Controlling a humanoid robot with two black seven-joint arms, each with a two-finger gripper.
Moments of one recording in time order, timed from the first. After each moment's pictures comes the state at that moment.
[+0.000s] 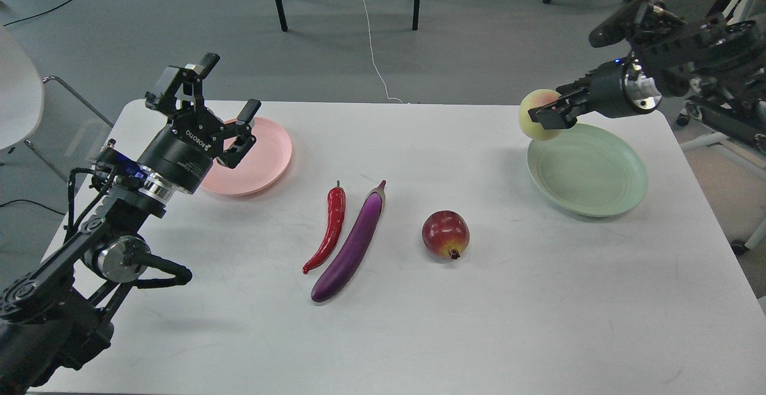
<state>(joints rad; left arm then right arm) -0.34 0.37 -1.09 -1.21 0.55 -0.39 -0.39 1.49 -0.62 -0.49 0.81 -1.46 0.26 0.49</state>
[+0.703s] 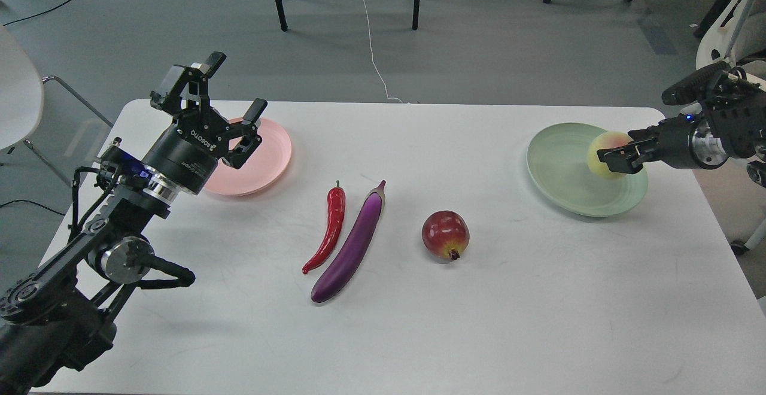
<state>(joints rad) -0.34 0.37 -1.08 -1.22 0.55 -0.39 -0.39 1.27 -0.63 -0.50 0.66 -1.47 0.11 0.49</state>
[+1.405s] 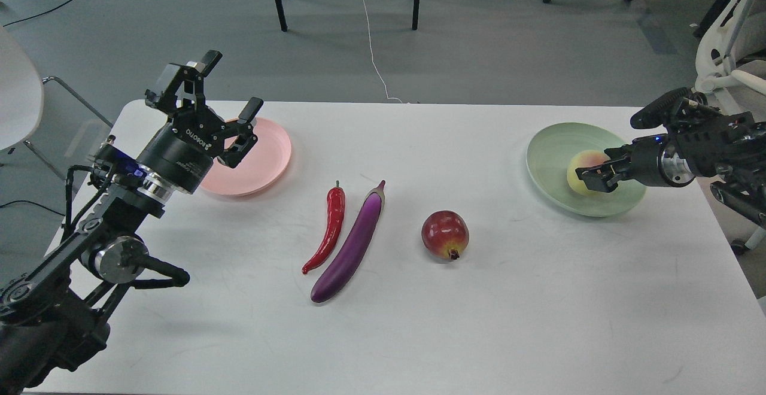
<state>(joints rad) -0.33 0.39 -1.09 -1.24 0.55 -0.39 -0.39 1.20 -0.54 -0.50 0.59 -1.46 0.09 0.49</state>
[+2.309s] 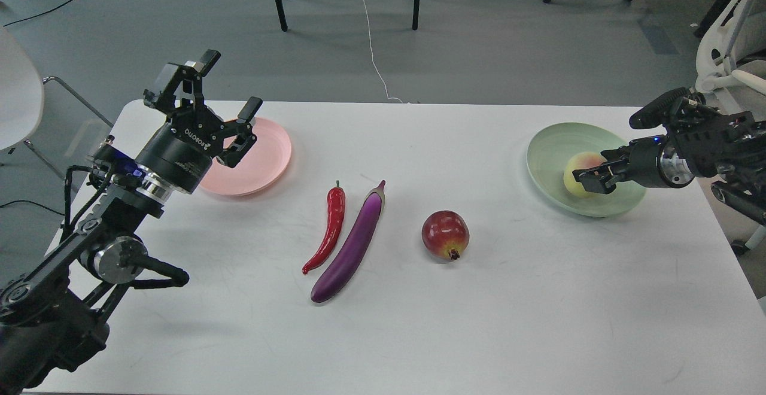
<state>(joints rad) -0.33 0.39 -1.09 -1.24 0.55 -0.39 -0.39 1.22 -0.56 -0.50 0.64 -1.46 0.10 0.49</state>
